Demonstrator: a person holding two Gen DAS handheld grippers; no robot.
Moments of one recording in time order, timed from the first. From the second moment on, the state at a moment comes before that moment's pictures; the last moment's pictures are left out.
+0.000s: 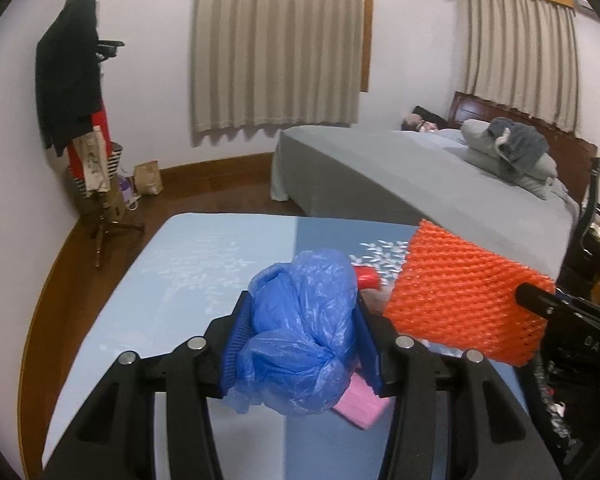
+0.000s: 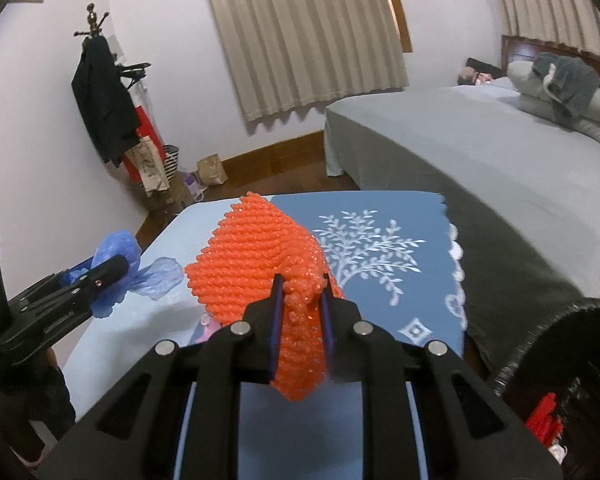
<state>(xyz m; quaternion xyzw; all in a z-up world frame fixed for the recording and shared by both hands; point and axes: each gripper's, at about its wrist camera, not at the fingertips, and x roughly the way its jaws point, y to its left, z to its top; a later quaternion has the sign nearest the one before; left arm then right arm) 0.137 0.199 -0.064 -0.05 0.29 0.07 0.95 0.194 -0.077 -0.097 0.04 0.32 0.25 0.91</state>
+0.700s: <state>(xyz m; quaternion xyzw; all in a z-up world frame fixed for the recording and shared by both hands) 0.127 0.128 -0.055 -0.03 0.28 -0.01 0.96 0.163 -0.151 -0.088 0.07 0.31 0.19 0.93</state>
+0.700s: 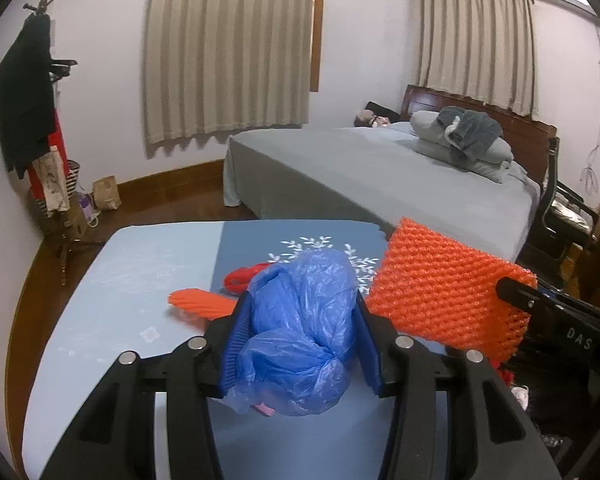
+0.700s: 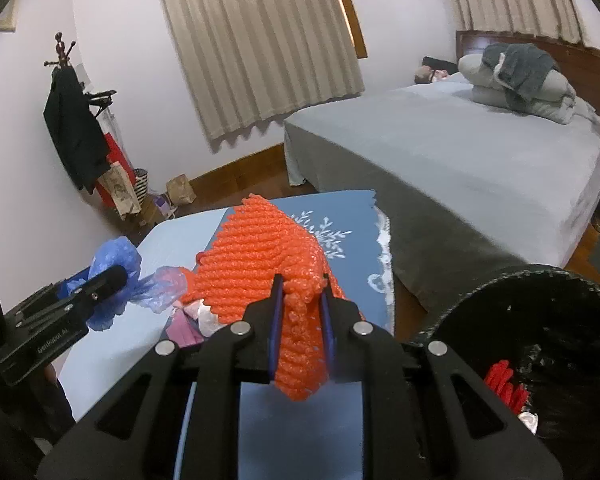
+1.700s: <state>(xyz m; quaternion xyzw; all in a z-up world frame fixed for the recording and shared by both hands) 0.144 -0.030 -0.050 0.02 0.27 -0.15 0.95 0.113 -0.309 -0.086 0.09 0.30 0.03 0.95</state>
